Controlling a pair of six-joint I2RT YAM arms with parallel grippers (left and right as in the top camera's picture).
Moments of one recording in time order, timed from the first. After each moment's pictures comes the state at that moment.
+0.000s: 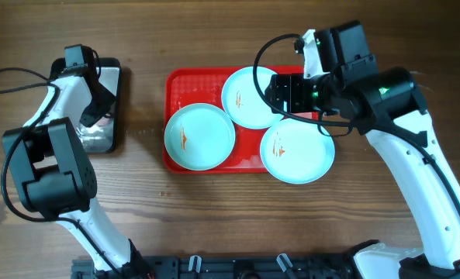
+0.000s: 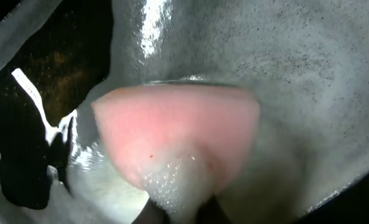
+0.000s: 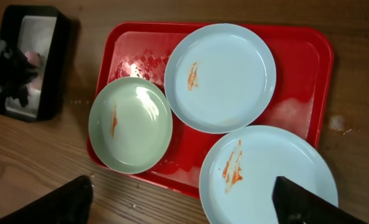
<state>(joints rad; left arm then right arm) 0.21 2.03 1.37 -0.68 -0.23 -0.63 0.38 1.49 1.60 -1.10 -0.17 0.31</state>
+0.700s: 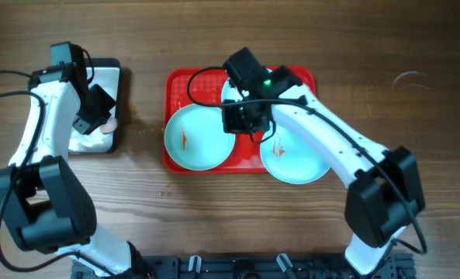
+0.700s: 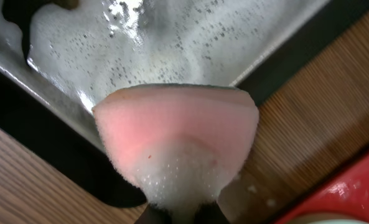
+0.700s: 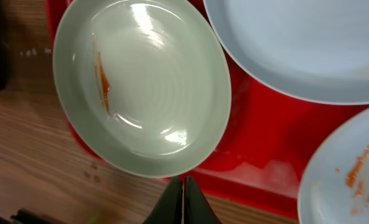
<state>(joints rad) 0.21 1.80 1.37 -0.98 -0.05 -0.57 0.62 1.90 1.54 -0.96 -0.24 0.58</state>
